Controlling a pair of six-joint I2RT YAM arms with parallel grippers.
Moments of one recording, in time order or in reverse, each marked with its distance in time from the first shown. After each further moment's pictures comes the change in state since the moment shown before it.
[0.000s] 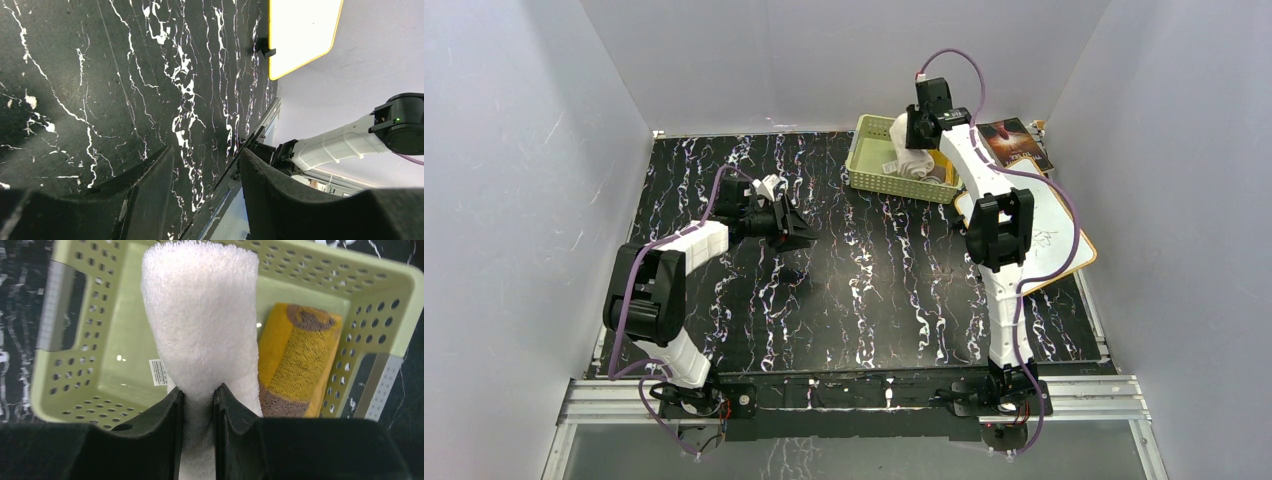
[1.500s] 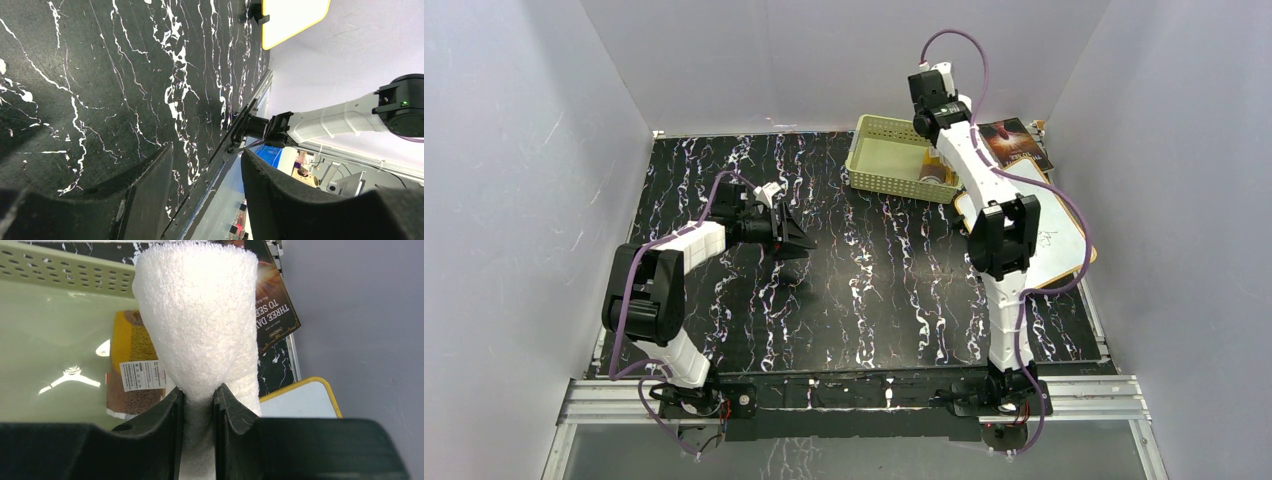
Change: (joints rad) left arm 0.027 -0.002 -0.009 -0.124 0.119 0.101; right arm 0.056 -0.119 -0.025 -0.073 0.639 -0.205
